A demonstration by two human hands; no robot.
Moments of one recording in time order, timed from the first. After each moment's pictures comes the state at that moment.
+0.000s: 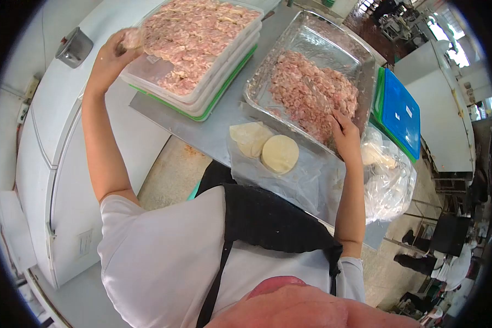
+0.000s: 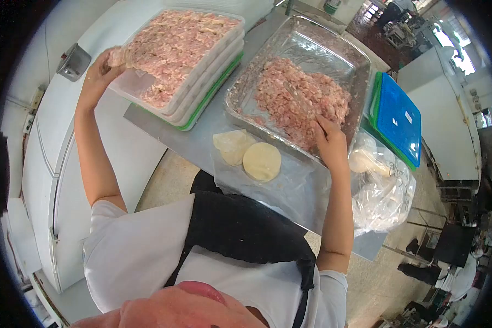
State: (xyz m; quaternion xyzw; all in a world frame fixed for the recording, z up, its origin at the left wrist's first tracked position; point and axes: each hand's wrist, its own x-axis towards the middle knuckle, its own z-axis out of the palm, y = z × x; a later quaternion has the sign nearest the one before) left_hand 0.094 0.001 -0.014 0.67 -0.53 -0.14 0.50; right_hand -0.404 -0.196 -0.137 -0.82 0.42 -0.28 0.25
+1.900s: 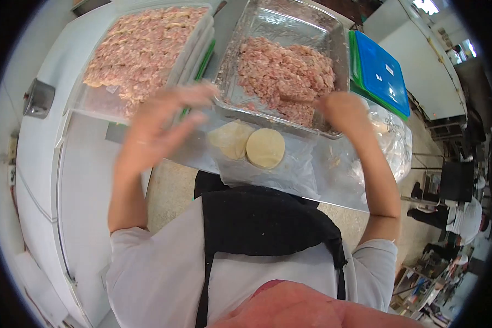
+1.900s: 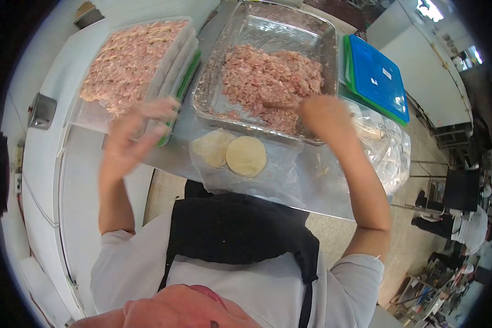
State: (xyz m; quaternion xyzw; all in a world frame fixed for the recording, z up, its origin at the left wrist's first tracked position) left_hand -0.071 -0.020 -0.026 0.48 -0.77 -0.14 0.39; right_hand -0.402 -0.187 -0.062 -0.91 0.40 0.01 -0.08
